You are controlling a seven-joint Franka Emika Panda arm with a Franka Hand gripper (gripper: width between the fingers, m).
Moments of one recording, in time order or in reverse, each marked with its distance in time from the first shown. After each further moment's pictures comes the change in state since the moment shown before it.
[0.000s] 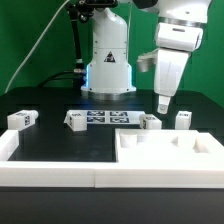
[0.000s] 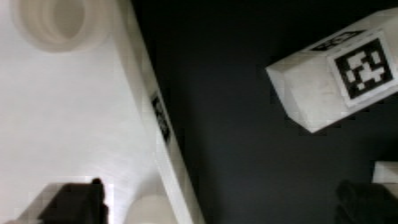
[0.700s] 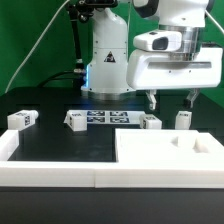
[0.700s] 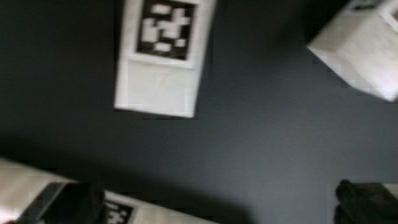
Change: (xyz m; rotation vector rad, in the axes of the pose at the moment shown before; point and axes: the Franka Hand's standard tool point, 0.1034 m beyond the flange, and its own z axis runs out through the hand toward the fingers) arm 0.009 -0.039 0.010 0.072 0.063 0.937
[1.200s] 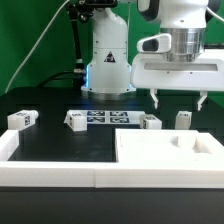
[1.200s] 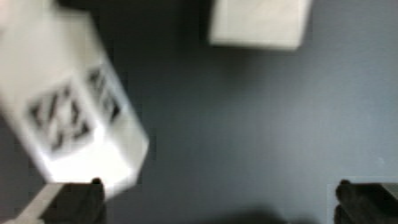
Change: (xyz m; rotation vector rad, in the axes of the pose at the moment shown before) arm -0.010 -0.019 0.007 0.059 0.022 0.535
